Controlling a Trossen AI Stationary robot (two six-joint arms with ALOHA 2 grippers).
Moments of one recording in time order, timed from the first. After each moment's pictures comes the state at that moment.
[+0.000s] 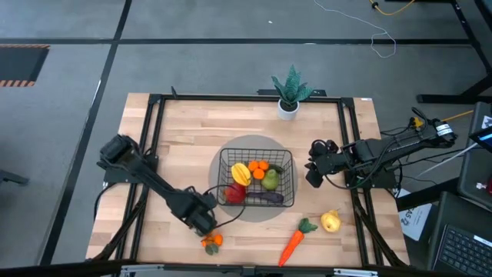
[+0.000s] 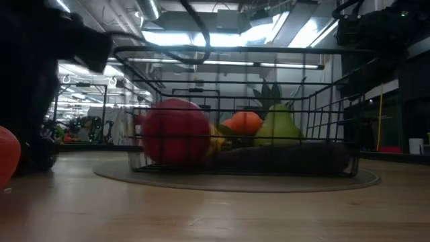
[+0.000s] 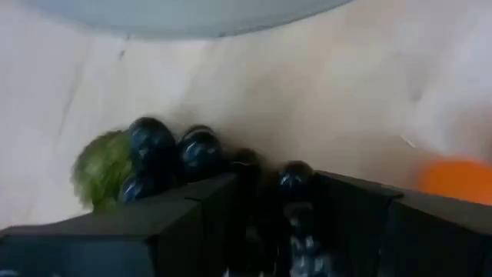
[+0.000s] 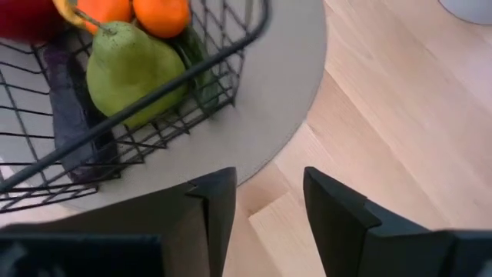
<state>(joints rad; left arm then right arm) -0.63 1.80 1.11 -0.83 -0.12 -1.19 0.26 0.97 0.70 -0.80 0.36 0.77</state>
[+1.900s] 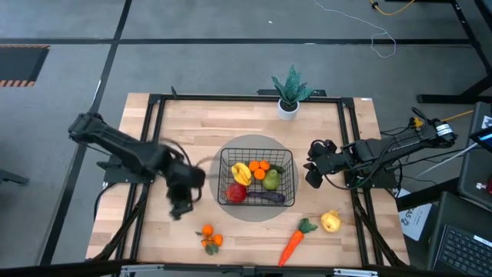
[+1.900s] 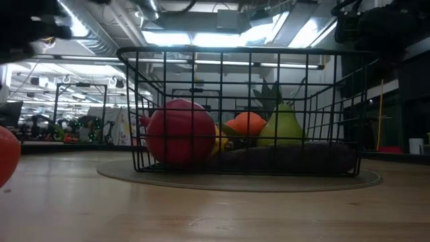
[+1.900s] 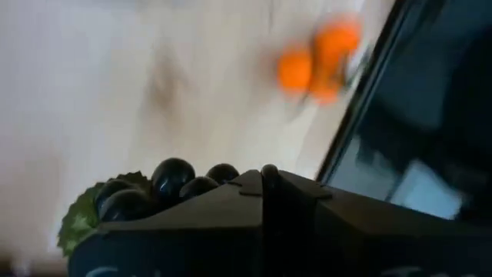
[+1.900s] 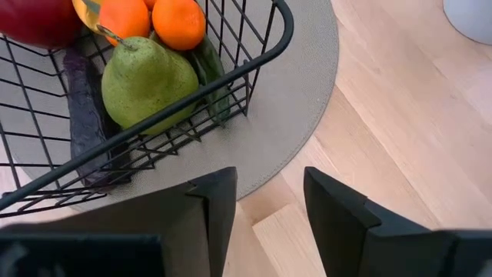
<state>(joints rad) -0.37 1.30 1.10 -0.95 0.29 -0.83 0.26 0.97 0.70 -0.77 0.36 0.72</state>
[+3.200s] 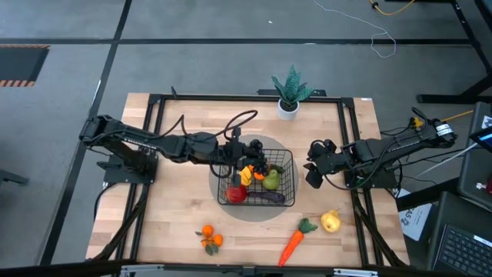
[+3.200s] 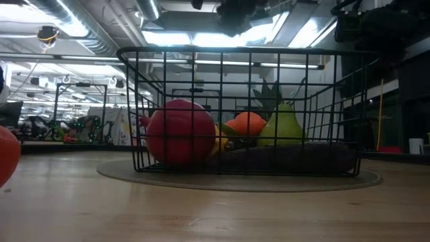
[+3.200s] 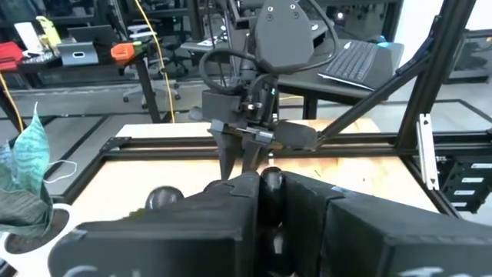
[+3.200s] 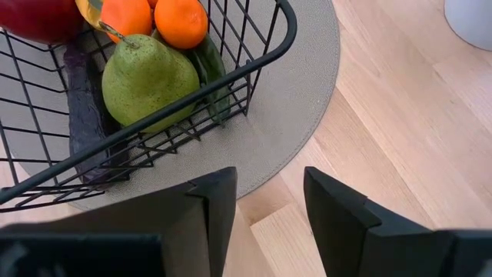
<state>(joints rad) -0.13 1.45 1.10 0.26 -0.23 0.03 0.26 0.97 0.70 -0.77 0.36 0.70</state>
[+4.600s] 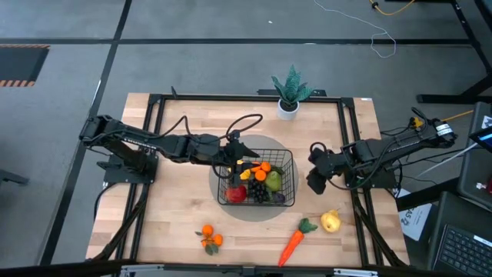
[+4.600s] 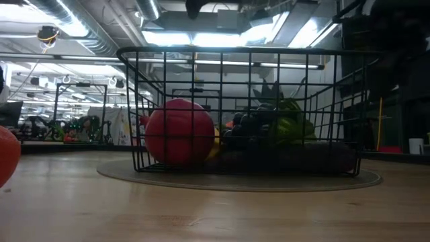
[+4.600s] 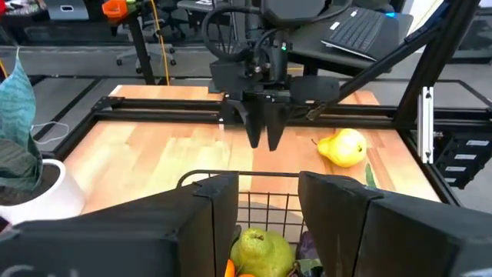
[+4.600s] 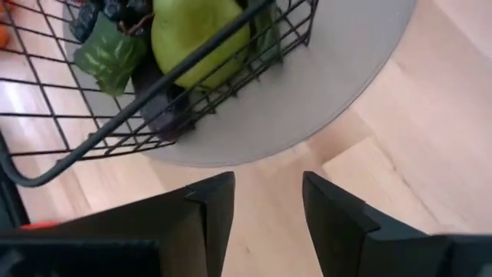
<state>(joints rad) -0.13 1.45 1.10 0.14 -0.22 -0.05 0.26 0.97 0.70 -0.78 0.10 0.89</state>
